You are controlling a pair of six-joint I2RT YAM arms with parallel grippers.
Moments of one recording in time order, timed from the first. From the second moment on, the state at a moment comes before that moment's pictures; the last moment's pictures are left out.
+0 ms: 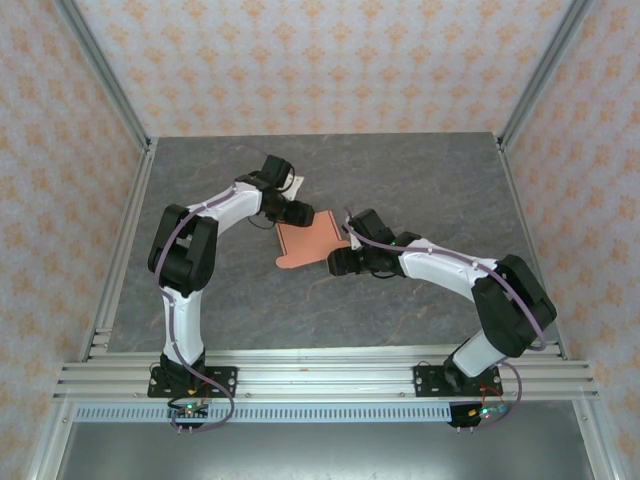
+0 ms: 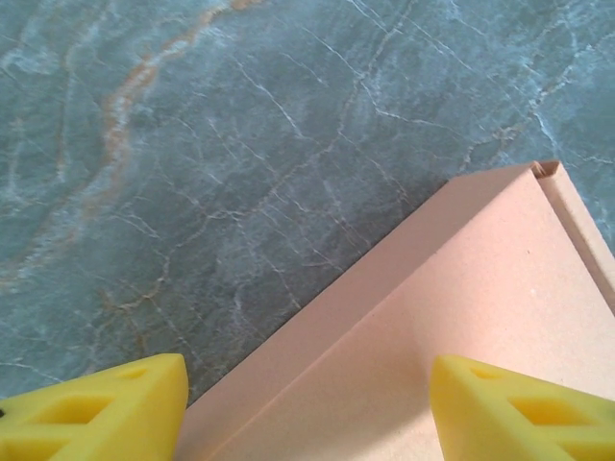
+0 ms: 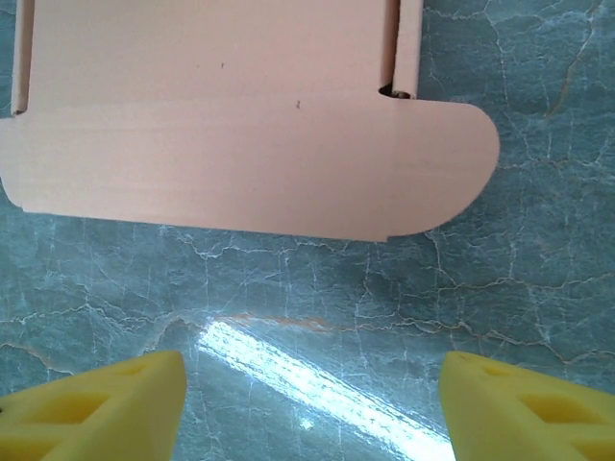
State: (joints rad) left arm -0.33 2.04 1.48 -0.57 0.29 -0.15; right arm 0.67 1.55 0.91 -0.36 -0.15 0.43
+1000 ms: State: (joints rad) left arm -0.33 1.75 1.05 -0.37 0.45 -0.33; right arm 0.50 1.51 0.76 -0.14 -0.41 0.62
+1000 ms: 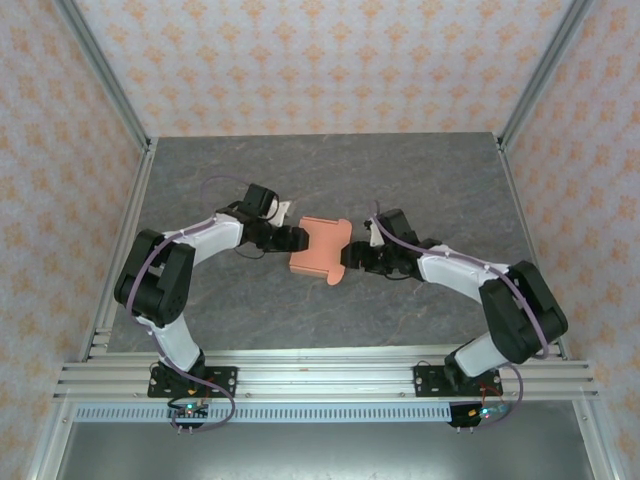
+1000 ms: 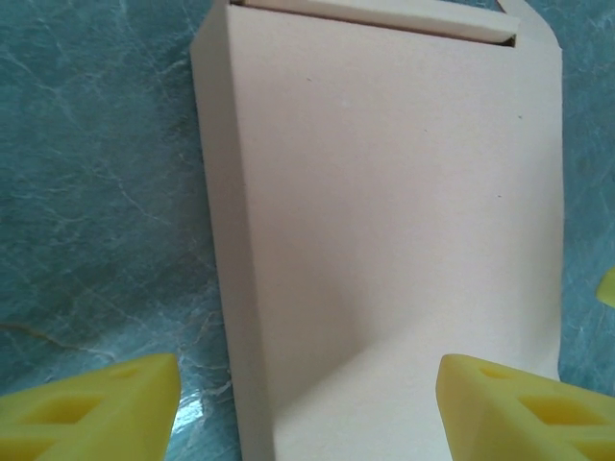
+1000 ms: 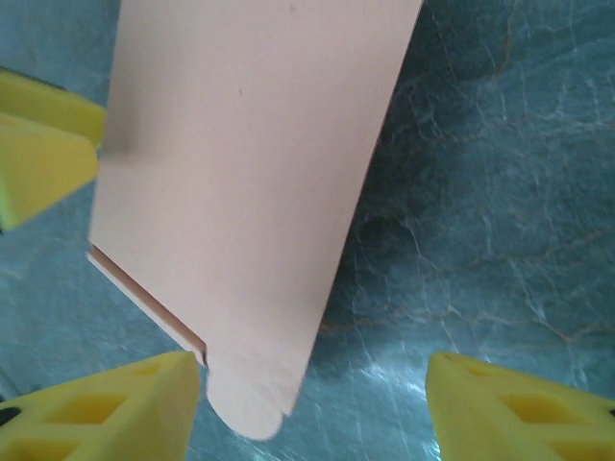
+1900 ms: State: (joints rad) left arm -0.33 1.84 1.10 -0.33 0.46 -0.36; right arm 0.42 1.73 0.75 0.21 -0.61 0.80
